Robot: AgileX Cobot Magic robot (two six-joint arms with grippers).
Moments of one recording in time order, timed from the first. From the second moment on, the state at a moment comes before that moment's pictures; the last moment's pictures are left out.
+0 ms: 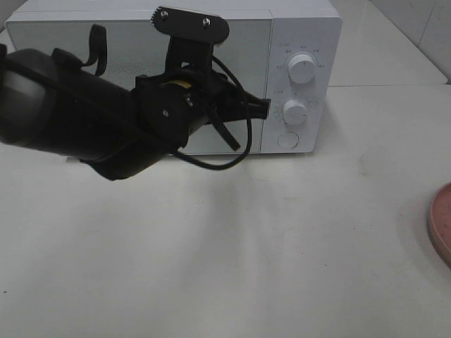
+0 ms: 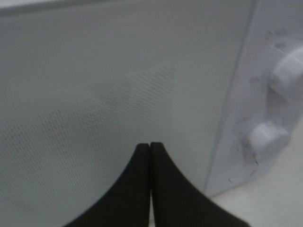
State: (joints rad) left arm -0.88 1.97 -1.12 -0.99 -0.62 0.74; right arm 0.04 0.00 -0.51 0.00 1.04 0.05
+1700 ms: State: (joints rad) left arm -0.04 1.27 -1.01 -0.30 1.18 0.22; right arm 0.04 0.00 -0.51 0.00 1.04 0.05
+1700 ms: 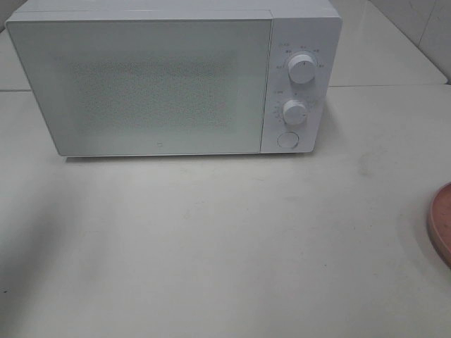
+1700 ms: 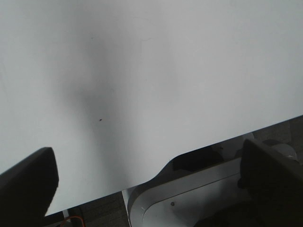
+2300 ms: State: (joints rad) left arm 0.05 0.79 -0.76 -0.20 1.18 0.15; right arm 0.04 0.00 -0.51 0.00 1.04 0.05
